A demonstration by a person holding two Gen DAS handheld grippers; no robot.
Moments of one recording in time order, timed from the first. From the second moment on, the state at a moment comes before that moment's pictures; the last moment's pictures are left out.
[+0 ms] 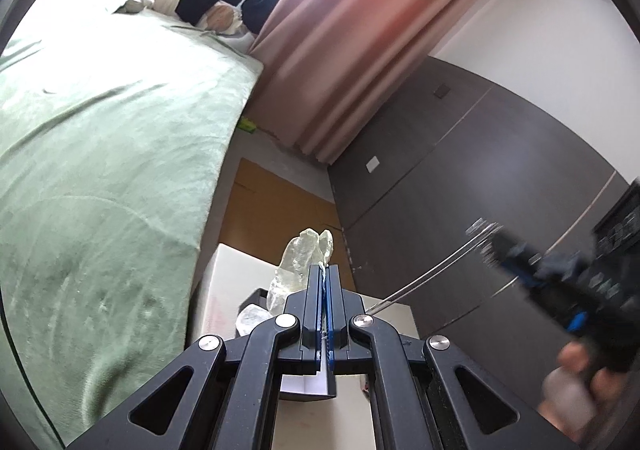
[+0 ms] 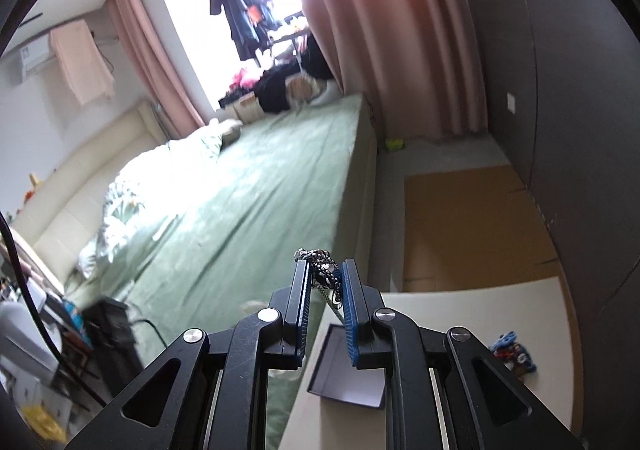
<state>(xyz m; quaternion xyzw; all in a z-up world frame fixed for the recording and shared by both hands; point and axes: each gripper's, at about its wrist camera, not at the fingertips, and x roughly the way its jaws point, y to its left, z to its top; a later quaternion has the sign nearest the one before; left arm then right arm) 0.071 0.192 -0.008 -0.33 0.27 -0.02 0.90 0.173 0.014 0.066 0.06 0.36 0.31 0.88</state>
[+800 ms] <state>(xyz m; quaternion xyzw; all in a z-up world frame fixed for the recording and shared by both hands) 0.082 0.206 -0.031 -0.35 0.30 0.00 0.89 0.215 0.021 -0.098 0.06 0.51 0.28 0.81</state>
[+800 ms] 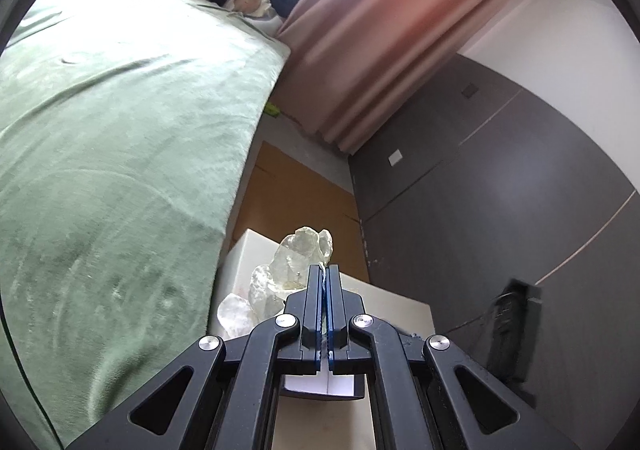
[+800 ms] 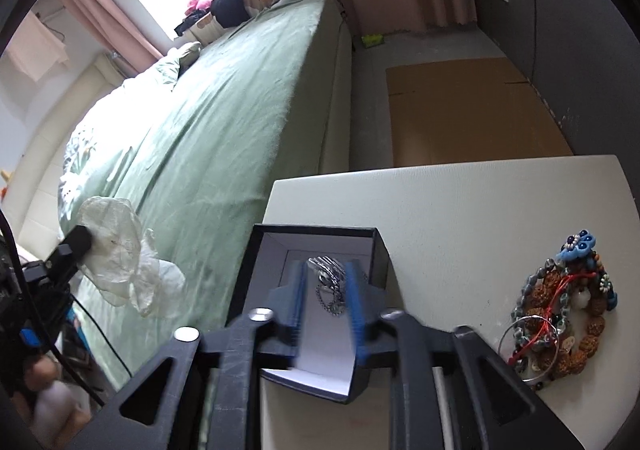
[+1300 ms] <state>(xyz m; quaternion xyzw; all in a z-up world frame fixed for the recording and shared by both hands) 0.123 0.142 -0.054 -0.30 0.36 -0.02 0.89 0.184 -0.095 -0.054 0.12 0.46 0.21 0.85</state>
